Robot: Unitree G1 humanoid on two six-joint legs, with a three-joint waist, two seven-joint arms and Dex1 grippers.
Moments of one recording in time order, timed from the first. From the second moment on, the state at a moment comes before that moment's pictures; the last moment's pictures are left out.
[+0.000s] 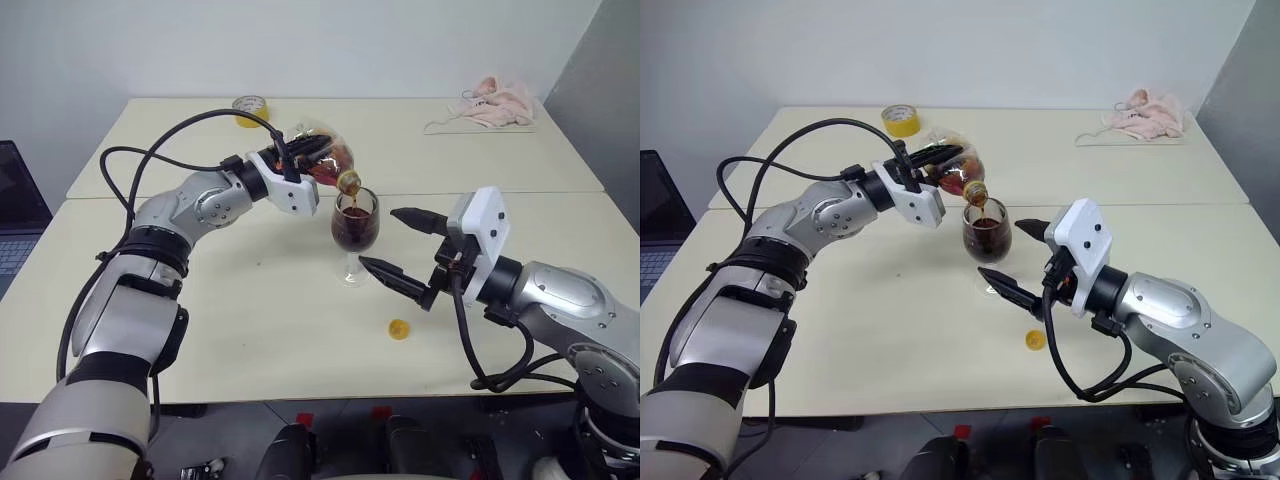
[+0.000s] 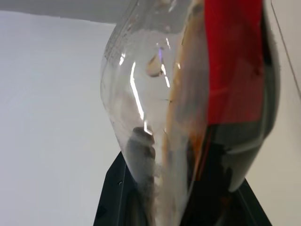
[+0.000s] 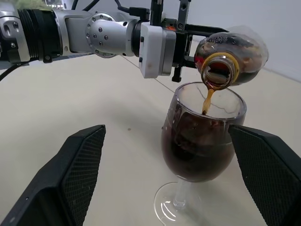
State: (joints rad) left arm -1.14 0.59 -0.39 1.00 0.64 -0.97 -0.07; right arm -0.38 -0.62 -0.02 -0.81 0.77 0.89 0.37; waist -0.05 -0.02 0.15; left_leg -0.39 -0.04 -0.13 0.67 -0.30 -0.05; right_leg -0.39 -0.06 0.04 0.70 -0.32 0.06
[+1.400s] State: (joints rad) left arm -0.47 0.43 0.14 0.16 -0.26 0.26 -0.43; right arm -0.22 -0.66 0.02 -0.81 0.71 0.72 0.55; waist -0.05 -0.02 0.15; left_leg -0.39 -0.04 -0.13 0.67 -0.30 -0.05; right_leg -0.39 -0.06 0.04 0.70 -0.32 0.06
